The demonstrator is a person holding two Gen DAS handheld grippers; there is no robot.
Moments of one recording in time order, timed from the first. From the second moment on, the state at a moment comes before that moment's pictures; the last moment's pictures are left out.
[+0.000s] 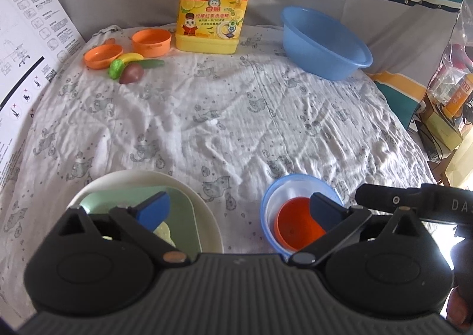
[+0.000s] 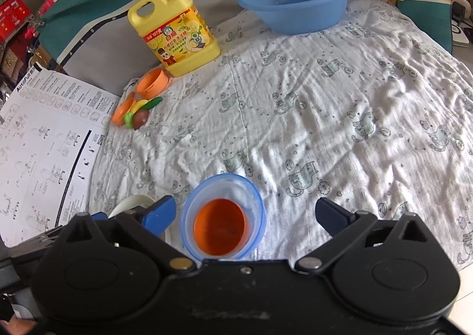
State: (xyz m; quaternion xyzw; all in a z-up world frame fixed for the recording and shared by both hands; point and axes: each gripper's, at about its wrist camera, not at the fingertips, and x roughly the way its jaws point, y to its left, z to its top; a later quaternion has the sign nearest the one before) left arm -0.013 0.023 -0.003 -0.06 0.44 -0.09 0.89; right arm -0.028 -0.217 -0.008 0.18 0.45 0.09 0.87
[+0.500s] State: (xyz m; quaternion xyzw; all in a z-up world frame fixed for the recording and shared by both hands) left arm -0.017 0.012 -0.027 -0.03 0.45 -0.10 0.89; right arm -0.028 -0.215 -0.026 0.17 0.46 0.08 0.87
